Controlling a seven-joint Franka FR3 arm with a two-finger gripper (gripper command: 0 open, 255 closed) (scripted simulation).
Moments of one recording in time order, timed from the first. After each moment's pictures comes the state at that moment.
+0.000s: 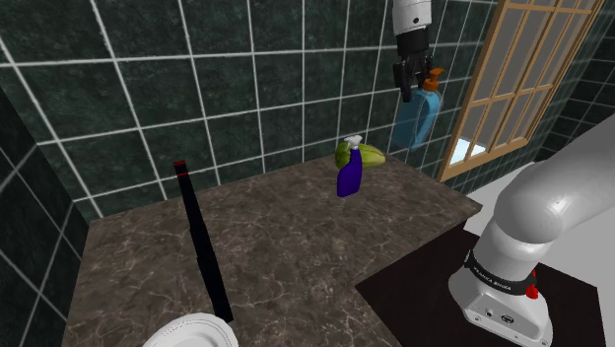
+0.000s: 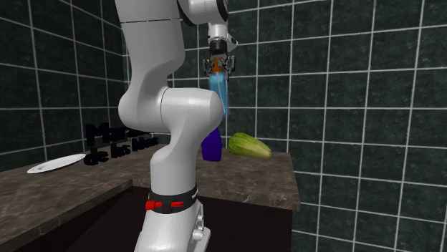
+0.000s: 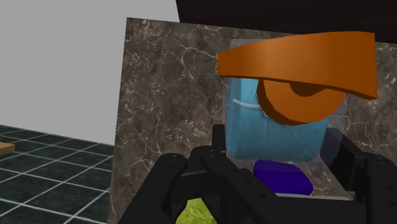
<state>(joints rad) -0.18 -0.42 -0.08 -2.02 -0.12 1.33 -0.04</state>
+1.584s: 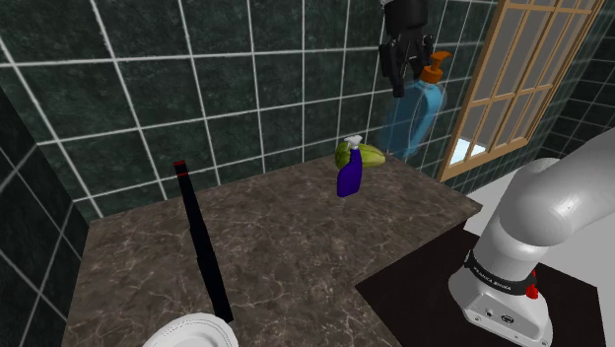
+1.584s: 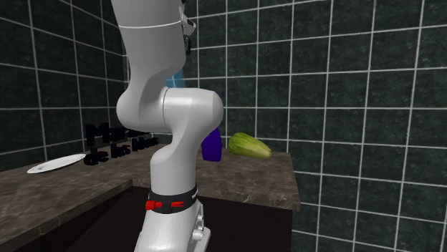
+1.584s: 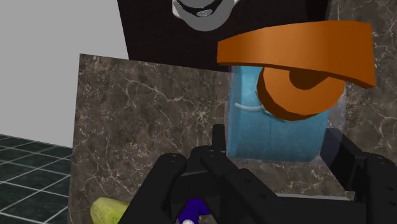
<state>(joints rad) -0.09 -0.54 0.17 -1.95 0.09 1.14 0.30</state>
